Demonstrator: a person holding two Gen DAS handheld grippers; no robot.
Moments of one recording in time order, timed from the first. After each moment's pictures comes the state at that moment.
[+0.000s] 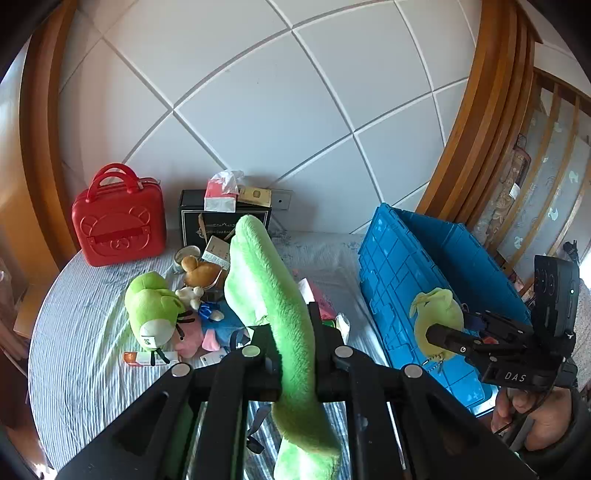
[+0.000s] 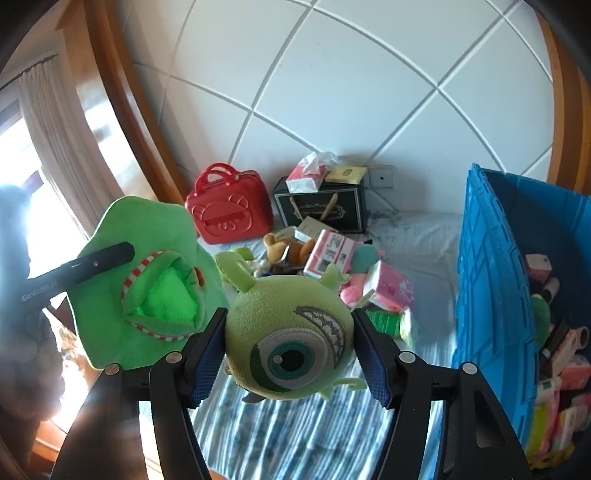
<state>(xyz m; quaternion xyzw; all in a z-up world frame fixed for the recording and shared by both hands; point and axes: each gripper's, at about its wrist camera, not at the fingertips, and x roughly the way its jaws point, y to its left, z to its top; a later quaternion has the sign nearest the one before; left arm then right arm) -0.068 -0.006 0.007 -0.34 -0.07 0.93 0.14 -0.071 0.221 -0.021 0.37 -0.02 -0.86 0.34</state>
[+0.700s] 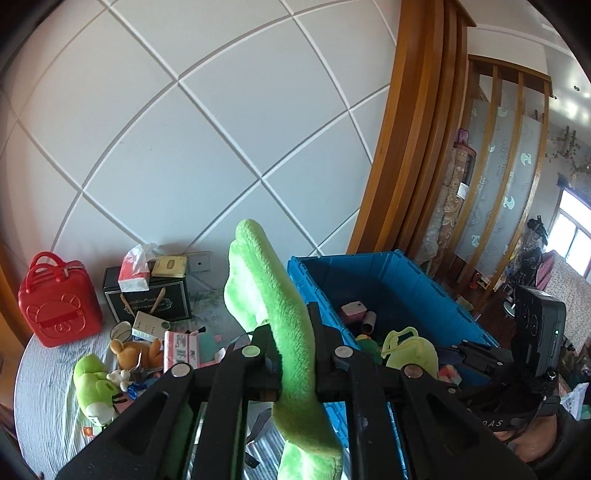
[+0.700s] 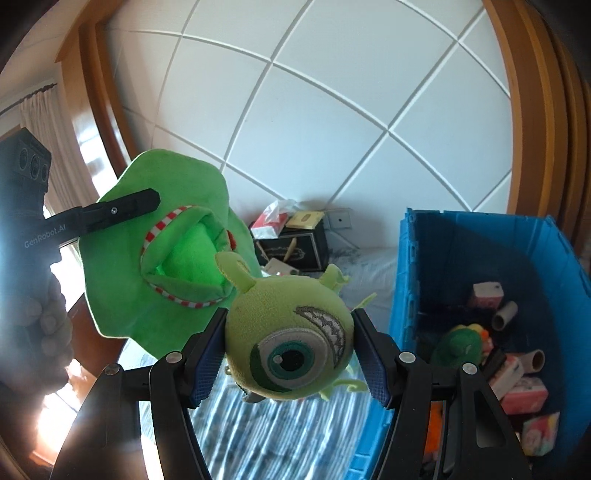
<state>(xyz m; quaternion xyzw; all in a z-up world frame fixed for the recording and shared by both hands) -0.104 0.160 0.099 -0.27 -0.03 0.93 0.24 -0.094 0.355 0.035 0.32 -0.05 -0.89 0.32</state>
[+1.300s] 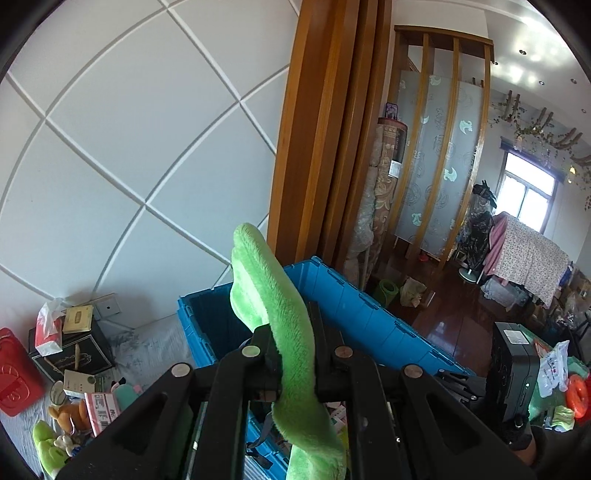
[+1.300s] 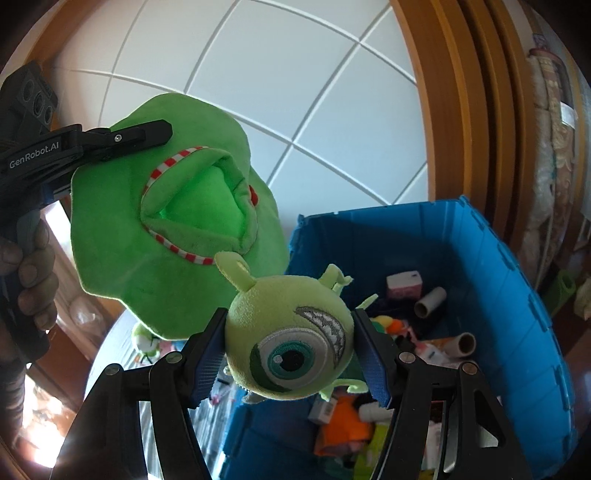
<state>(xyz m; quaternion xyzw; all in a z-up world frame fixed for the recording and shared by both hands) -0.151 0.352 0.130 -0.26 0.03 0.89 0.36 -0.117 0.500 0.022 0.32 -0.09 -0.92 0.22</state>
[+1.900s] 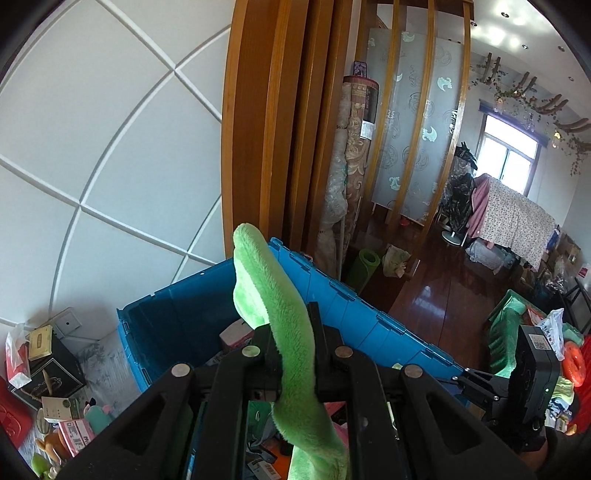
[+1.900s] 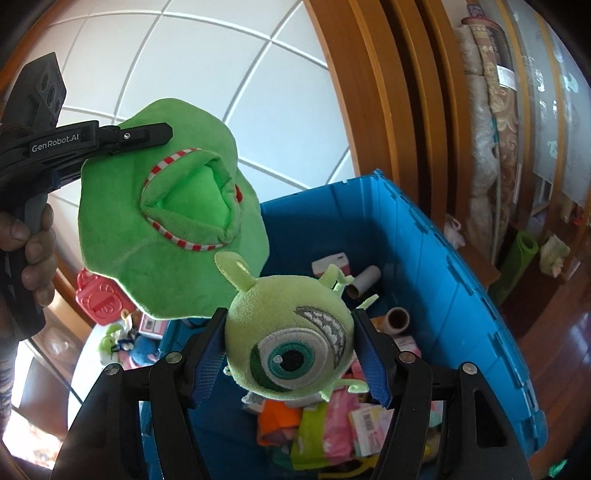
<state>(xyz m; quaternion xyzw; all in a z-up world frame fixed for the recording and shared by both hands) -0.188 0.471 0.105 -0.30 0.08 0.86 0.40 -0.113 0.592 -0.012 0.34 -0.13 -0.92 0.13</state>
